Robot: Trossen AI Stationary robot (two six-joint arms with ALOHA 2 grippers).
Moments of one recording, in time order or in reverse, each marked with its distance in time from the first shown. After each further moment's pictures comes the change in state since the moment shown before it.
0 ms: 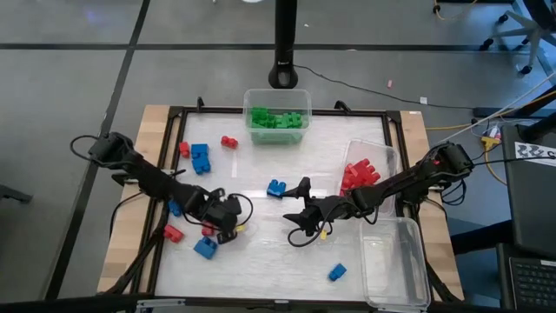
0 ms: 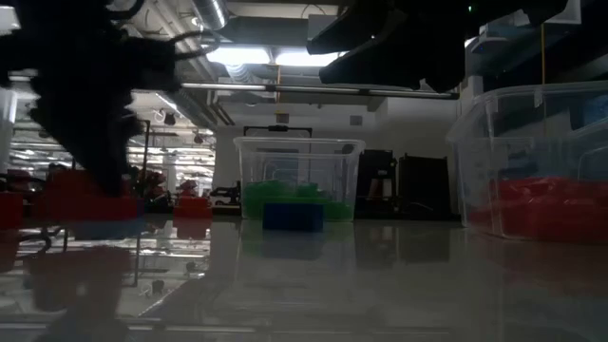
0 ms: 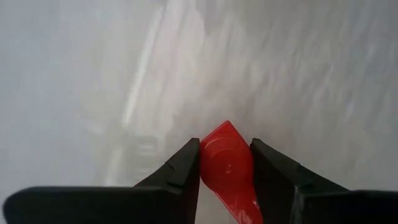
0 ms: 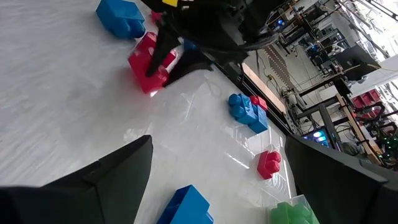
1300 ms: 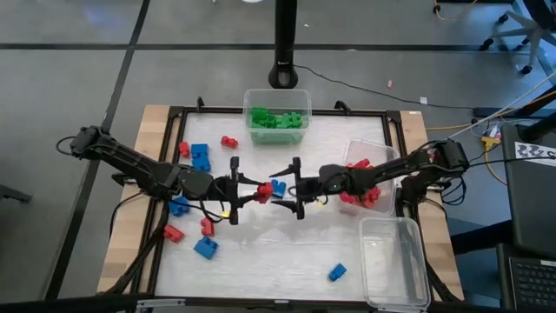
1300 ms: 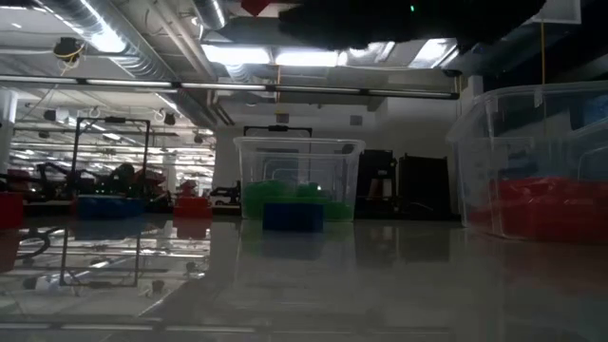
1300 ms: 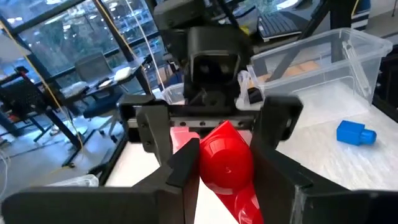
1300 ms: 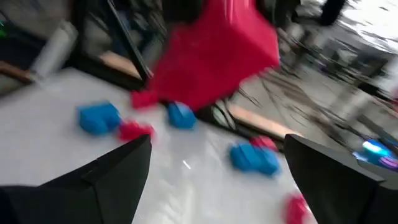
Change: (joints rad) left arm 0.098 -0.288 0.045 0.672 -0.226 0.976; right arm -0.222 0.017 0.000 0.310 -0.401 0.260
